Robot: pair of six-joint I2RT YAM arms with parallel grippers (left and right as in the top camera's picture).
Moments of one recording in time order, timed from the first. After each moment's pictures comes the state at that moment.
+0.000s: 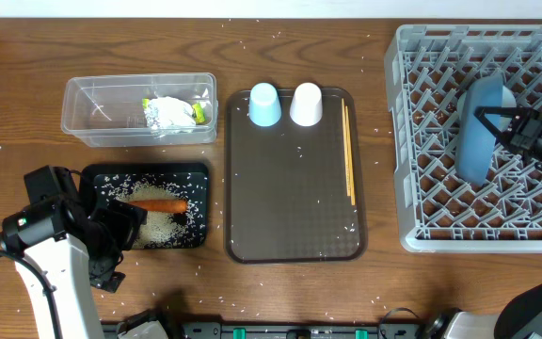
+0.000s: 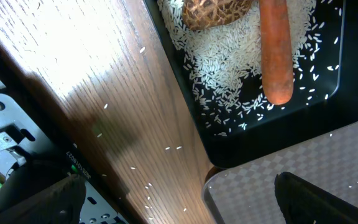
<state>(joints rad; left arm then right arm) 0.46 1.11 0.95 -1.36 0.17 -0.78 -0.58 1.55 1.30 -0.90 -1.24 0.02</state>
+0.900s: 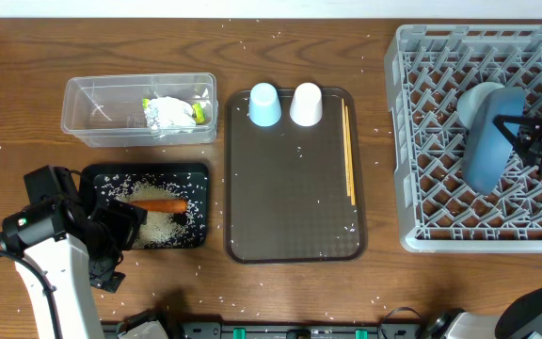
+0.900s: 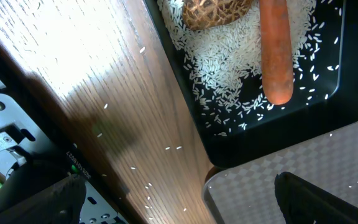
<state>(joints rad) 0.46 1.11 0.95 -1.36 0.17 -0.78 -0.68 1.54 1.31 -1.00 -1.20 0.03</state>
